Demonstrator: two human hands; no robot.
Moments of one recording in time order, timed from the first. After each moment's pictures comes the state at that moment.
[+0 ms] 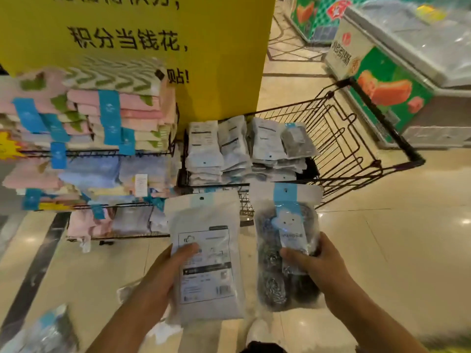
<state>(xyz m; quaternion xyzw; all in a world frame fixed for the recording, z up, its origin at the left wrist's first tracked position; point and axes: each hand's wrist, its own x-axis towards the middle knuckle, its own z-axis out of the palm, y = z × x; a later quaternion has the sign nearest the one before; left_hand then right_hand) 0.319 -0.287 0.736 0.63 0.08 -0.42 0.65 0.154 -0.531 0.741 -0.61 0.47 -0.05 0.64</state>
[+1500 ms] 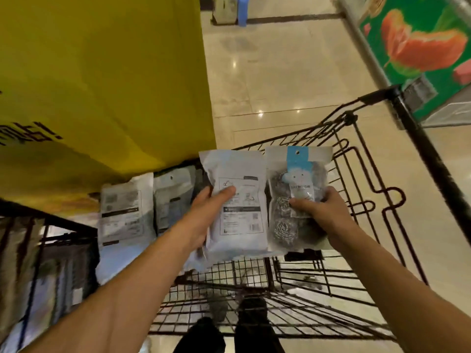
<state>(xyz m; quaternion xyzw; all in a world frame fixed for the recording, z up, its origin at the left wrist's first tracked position) 0.660 -0.787 0.651 0.67 0.07 -0.49 0.55 0.488 -0.989 0.641 -0.59 0.55 -0.03 0.60</state>
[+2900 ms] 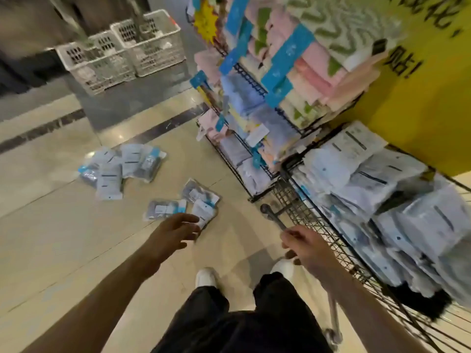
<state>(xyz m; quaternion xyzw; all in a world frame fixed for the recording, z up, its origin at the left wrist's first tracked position) 0.279 -0.284 0.663 0.68 0.37 -0.20 0.60 0.384 -0.596 0.671 -0.82 0.07 0.36 0.44</state>
